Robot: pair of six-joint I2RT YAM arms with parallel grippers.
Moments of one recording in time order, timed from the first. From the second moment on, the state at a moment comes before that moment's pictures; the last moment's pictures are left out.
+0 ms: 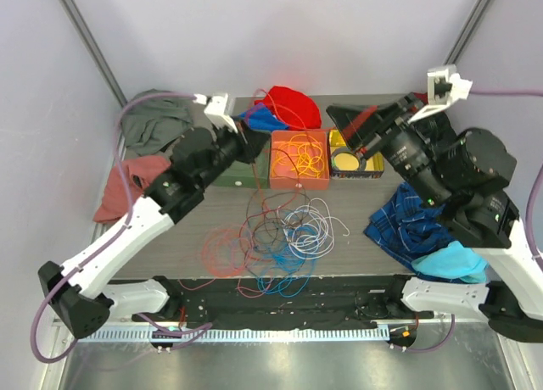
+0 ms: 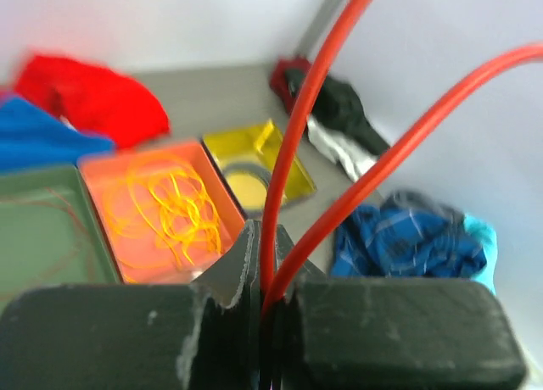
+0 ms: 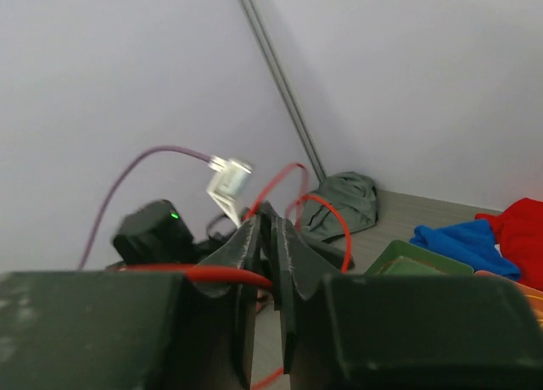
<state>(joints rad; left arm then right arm) -0.71 1.17 1.15 -0.03 -0.04 -0.44 0.97 1.05 1.69 -0.33 0.28 0.35</state>
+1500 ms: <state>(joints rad) -0.71 1.37 2.17 -0.60 -0.21 -0.34 1.07 1.23 0.77 0.35 0.03 0.64</state>
